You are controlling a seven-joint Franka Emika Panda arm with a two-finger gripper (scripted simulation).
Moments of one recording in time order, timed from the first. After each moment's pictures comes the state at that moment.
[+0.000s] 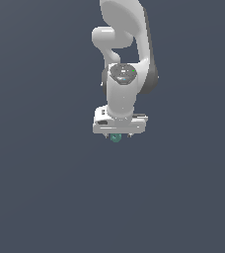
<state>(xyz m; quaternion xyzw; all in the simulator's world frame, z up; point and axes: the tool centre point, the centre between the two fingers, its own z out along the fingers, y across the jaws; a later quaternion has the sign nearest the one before) -0.008 0.025 0.154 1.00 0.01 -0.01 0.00</state>
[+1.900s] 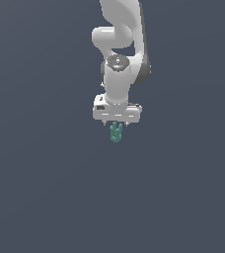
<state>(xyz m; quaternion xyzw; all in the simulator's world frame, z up) -0.079 0.015 0.147 1.00 -0.05 0.00 0.00</state>
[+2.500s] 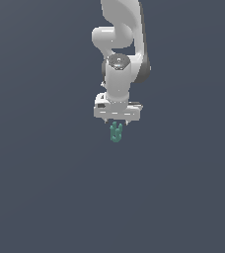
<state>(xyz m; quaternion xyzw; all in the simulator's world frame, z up) -0.091 0.019 0.144 1.00 -0.06 0.00 0.00</state>
